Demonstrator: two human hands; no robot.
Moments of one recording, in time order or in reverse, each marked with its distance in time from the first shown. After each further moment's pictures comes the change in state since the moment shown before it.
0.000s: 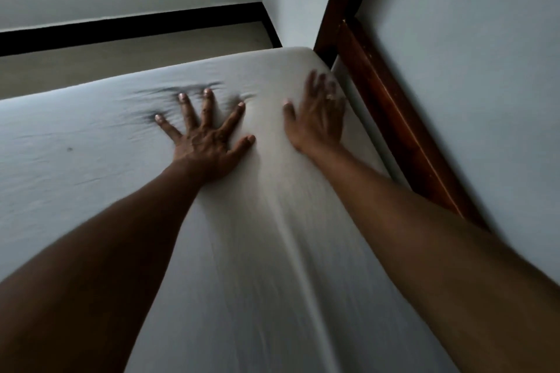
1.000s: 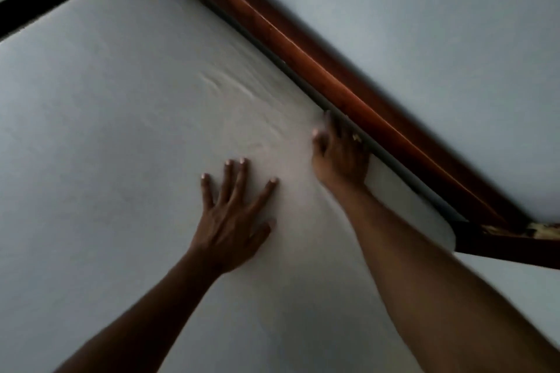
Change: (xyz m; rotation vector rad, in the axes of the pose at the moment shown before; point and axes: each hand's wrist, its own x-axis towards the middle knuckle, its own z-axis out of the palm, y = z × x) left_hand -0.313 0.127 0.046 0.056 -0.180 0.772; right_hand -0.349 0.192 -0.038 0.005 -0.048 0.666
